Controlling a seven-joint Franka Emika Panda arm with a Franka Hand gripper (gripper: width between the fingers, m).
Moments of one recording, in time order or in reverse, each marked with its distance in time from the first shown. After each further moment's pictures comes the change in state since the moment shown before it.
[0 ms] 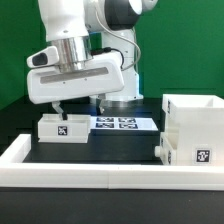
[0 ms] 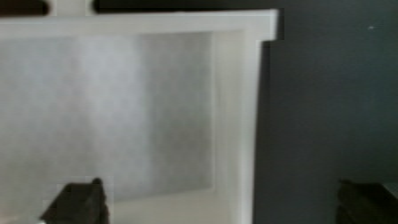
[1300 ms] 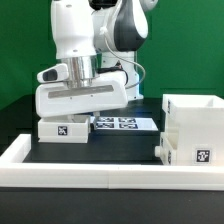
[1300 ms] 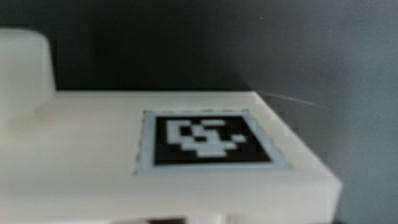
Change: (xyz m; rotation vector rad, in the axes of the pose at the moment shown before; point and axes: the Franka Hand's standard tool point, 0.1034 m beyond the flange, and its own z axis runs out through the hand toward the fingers) arm -0.021 0.002 0.037 -0.048 0.046 -0.088
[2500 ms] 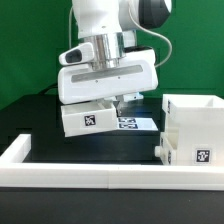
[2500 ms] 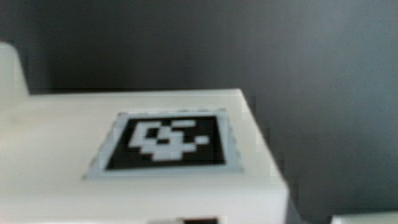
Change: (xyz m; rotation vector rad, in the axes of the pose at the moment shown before) arm 0.070 -0.059 -0.039 0.048 -0.004 -0.049
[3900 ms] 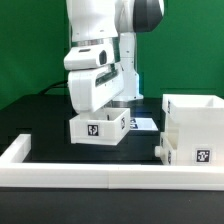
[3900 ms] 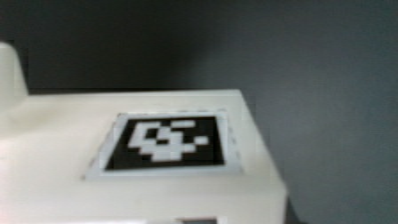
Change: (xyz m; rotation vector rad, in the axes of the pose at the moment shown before) arm 0.012 0.015 0.008 0.015 -0.073 -1.220
